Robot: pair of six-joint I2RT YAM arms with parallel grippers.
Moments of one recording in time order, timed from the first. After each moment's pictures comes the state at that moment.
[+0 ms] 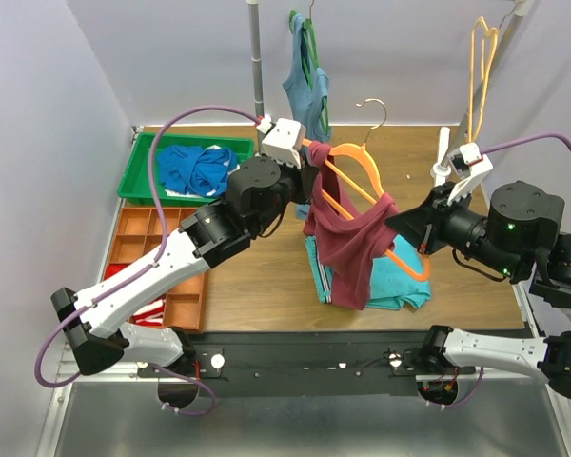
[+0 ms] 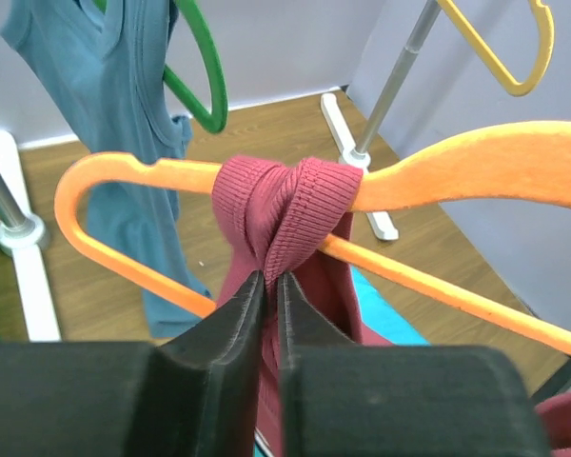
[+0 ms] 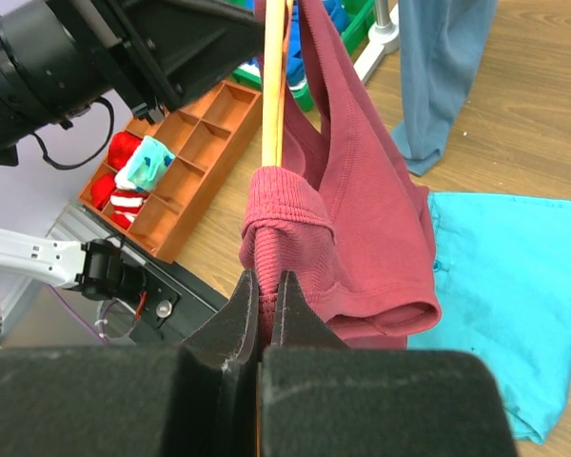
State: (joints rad) left arm -0.96 1.28 1.41 -0.23 -0.38 -0.30; right arm 1.01 0.95 1.71 -1.08 0.30 0.44
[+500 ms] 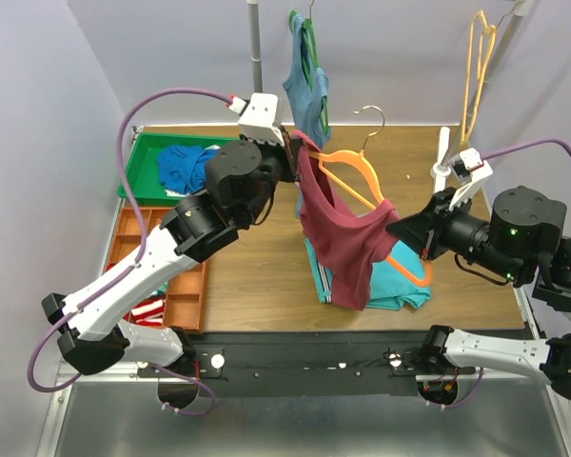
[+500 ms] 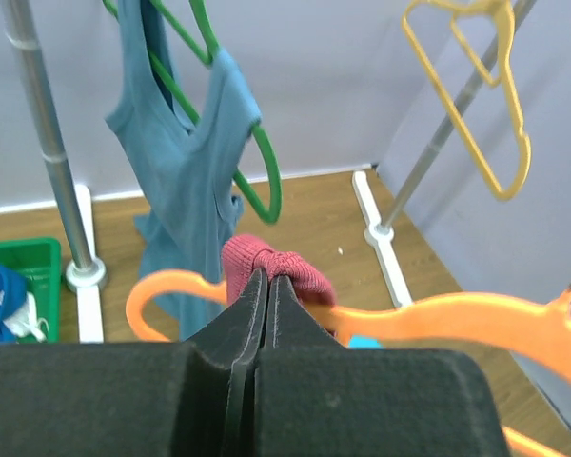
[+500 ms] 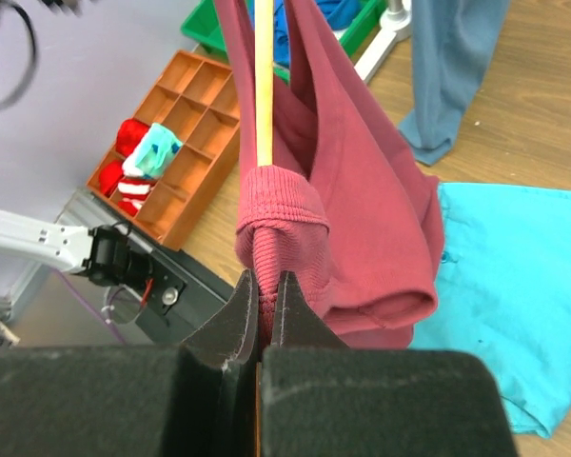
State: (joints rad) left arm -0.96 1.28 1.57 -0.28 -0.52 -0.26; right arm 1.01 0.93 1.68 -1.09 0.27 0.45
